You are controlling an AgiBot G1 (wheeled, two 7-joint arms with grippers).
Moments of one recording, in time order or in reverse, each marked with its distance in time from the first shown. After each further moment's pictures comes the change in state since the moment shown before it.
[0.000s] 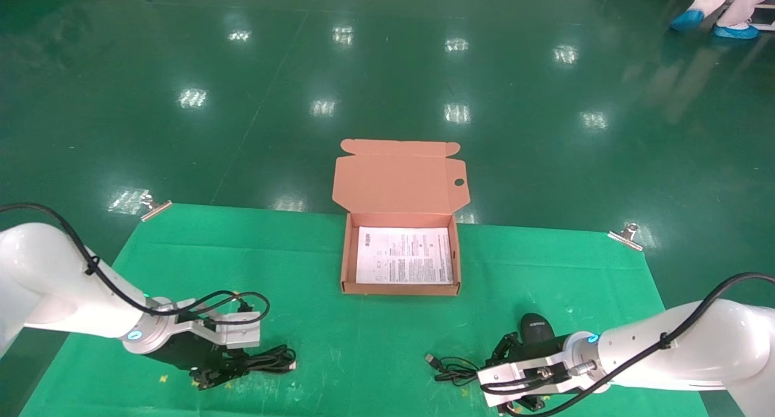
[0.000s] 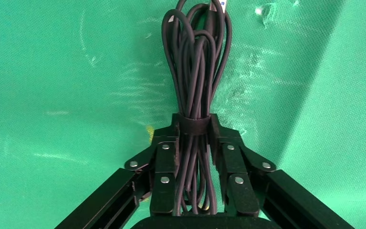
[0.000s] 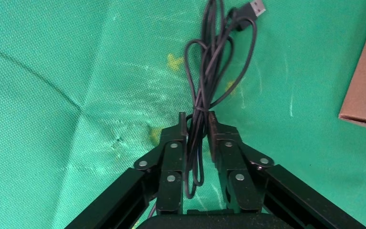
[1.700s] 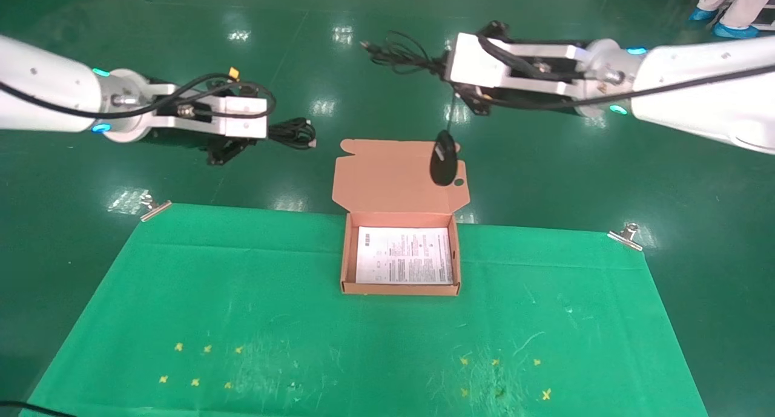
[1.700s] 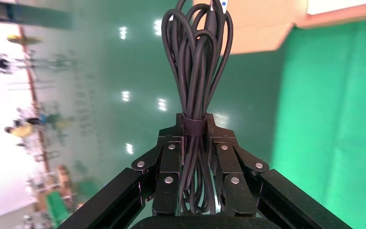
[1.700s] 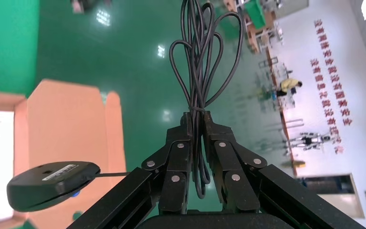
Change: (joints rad) left arm -0.291 -0.111 -0.052 -0.620 0.175 -0.129 -0.172; right arm 0.458 -0.116 0.254 -0.062 0.255 0.173 -0.032
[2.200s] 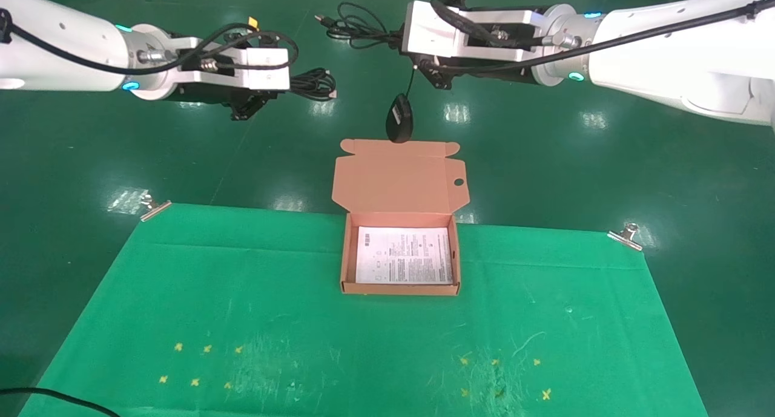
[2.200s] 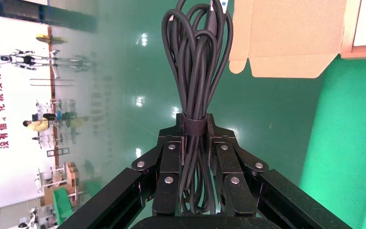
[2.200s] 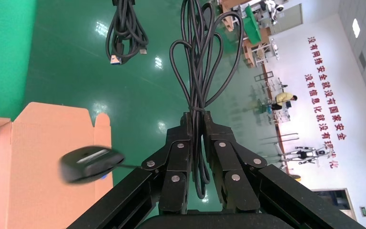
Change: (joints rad) left arm -0.044 0.062 -0.025 0.102 -0.019 -0.085 0.039; right arm 0.077 -0.079 0.011 -0.126 0.040 -0.003 -0.108
